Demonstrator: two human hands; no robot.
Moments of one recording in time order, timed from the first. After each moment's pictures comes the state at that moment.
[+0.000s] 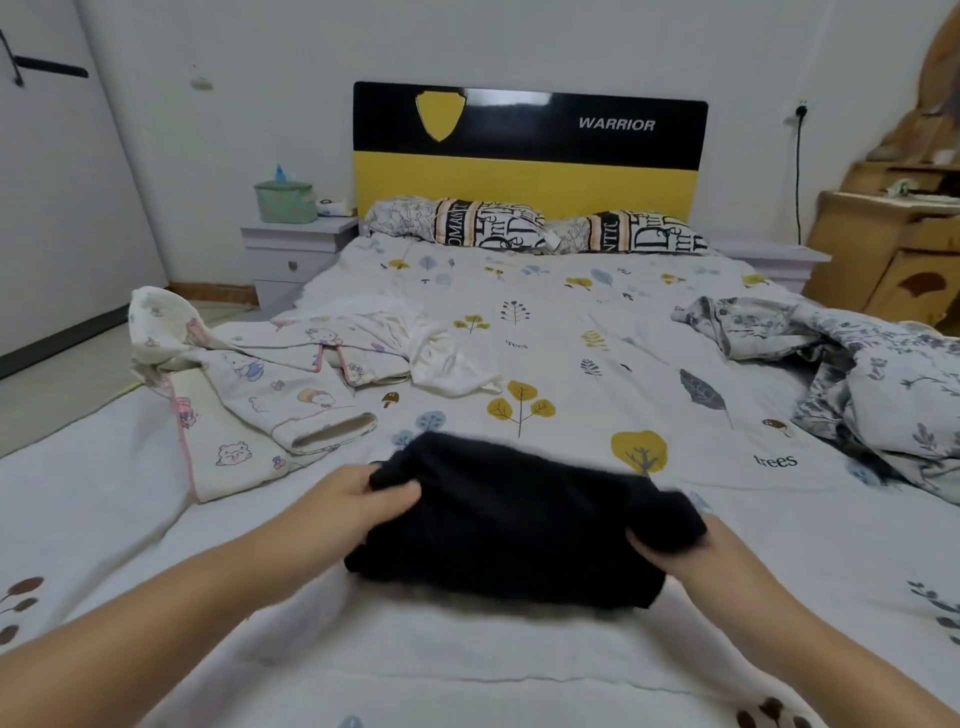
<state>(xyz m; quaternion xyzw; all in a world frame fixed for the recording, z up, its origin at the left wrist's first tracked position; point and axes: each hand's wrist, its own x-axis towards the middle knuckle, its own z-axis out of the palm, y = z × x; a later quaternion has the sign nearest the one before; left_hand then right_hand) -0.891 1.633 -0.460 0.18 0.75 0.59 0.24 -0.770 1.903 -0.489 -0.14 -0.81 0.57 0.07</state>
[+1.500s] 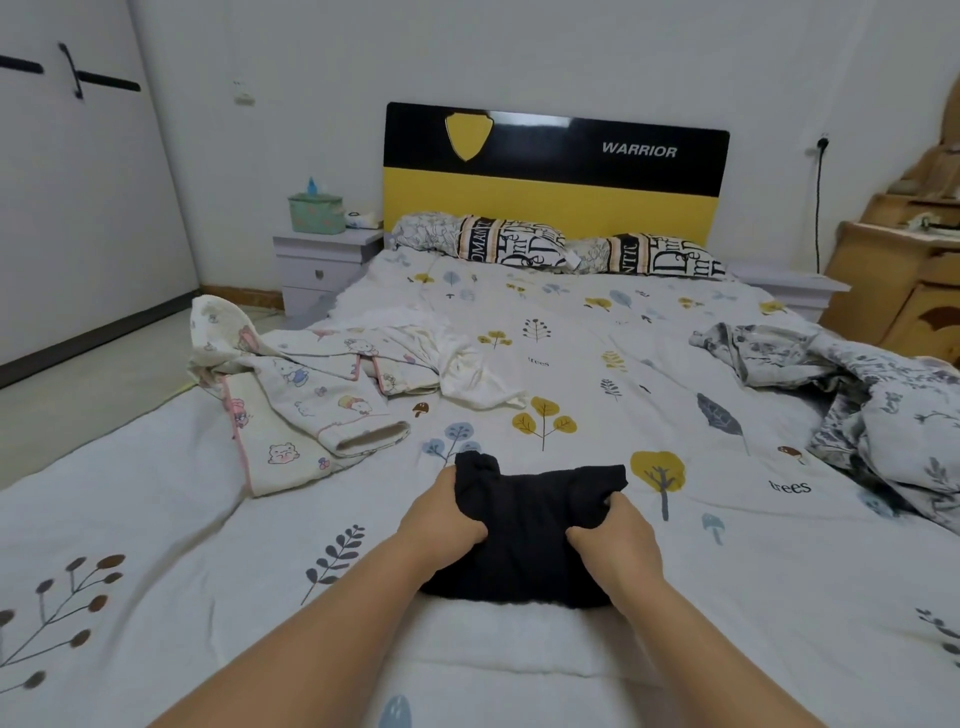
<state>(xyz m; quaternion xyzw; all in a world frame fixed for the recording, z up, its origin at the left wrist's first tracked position) -0.908 1.681 -0.499 0.10 0.87 0.44 0.17 -0.836 1.839 -0.497 -0.33 -0.87 0.36 0.07</state>
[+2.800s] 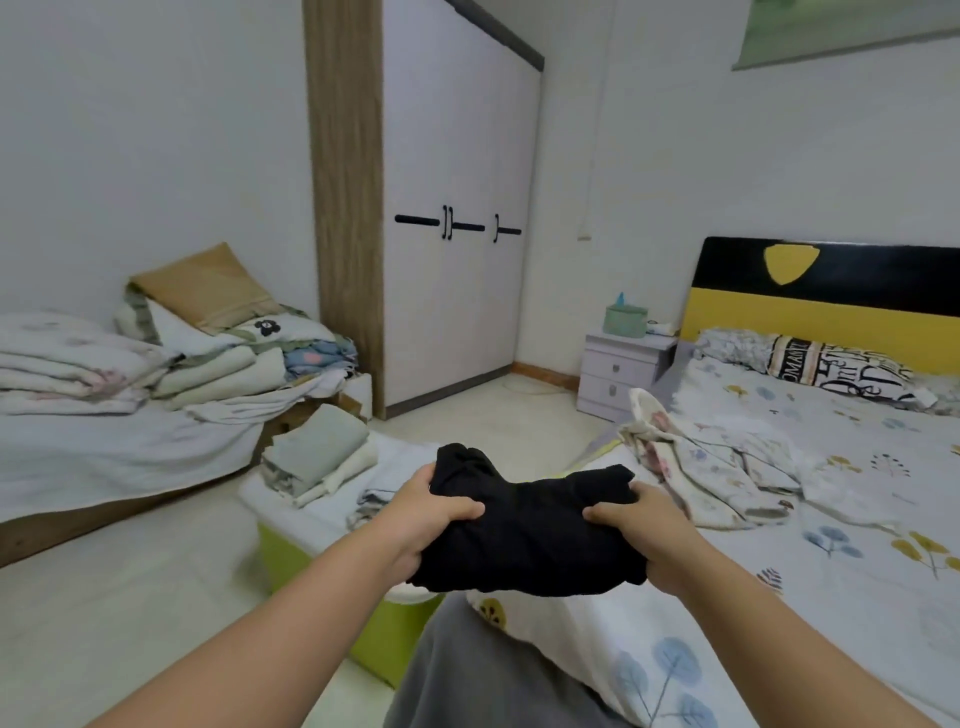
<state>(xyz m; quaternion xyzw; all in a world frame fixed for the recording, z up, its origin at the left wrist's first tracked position) -0.661 1.198 -0.362 -0.12 0.68 0.72 -0.03 -0.707 1.414 -0.350 -0.01 -0.77 0.63 -0.08</state>
